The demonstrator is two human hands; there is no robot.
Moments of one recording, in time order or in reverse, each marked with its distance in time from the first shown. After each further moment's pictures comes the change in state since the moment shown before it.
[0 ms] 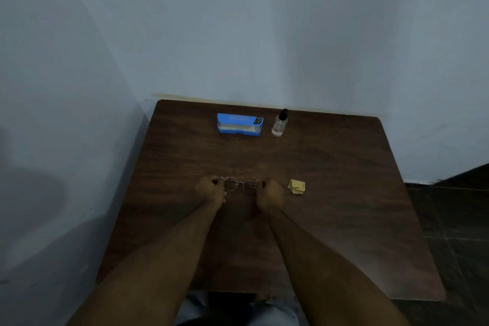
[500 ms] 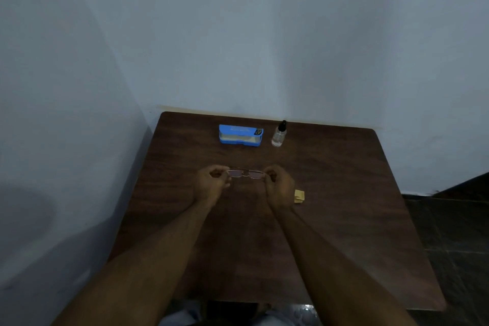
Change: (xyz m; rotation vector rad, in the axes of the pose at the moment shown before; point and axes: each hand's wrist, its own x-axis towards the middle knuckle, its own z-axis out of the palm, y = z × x) left_hand -0.006 0.043 -0.031 -0.241 -0.144 0.305; right_hand -0.004 -0.025 -0.052 0.285 0.187 -0.242
